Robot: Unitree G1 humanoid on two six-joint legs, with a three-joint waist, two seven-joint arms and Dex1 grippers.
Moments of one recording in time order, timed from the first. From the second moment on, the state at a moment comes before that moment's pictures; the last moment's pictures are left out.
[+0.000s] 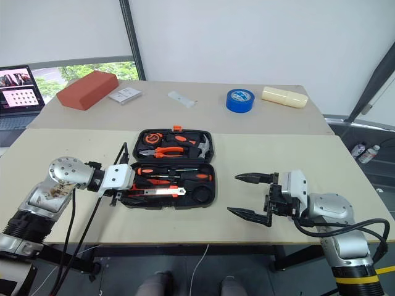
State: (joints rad) left arm -0.56 0.83 -0.23 0.22 -0.11 -0.10 -1.37; right arm -0.15 -0.68 -0.10 -0.18 0.55 0.04 1.21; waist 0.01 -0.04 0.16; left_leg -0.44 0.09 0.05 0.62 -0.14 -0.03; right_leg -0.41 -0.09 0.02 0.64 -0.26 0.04
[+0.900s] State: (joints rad) left arm -0.58 0.70 -0.05 0.31 -0.33 0.00 -1.39; right arm -0.17 -0.66 -0.10 -0.17 0.54 0.04 1.20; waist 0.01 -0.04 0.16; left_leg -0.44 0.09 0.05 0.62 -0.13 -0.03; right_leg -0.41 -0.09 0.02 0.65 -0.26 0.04
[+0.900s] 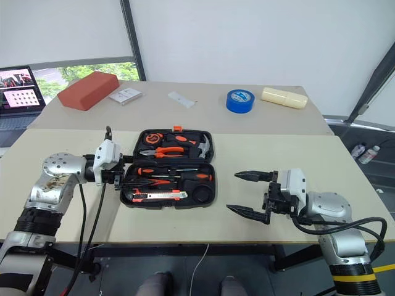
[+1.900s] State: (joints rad) left arm -0.37 0.55 0.02 0.22 -0.36 0.00 -1.27; right arm 0.11 -0.66 -0.31 -0.22 0.53 0.06 1.02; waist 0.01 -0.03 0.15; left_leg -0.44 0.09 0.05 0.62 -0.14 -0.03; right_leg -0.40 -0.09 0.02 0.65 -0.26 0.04
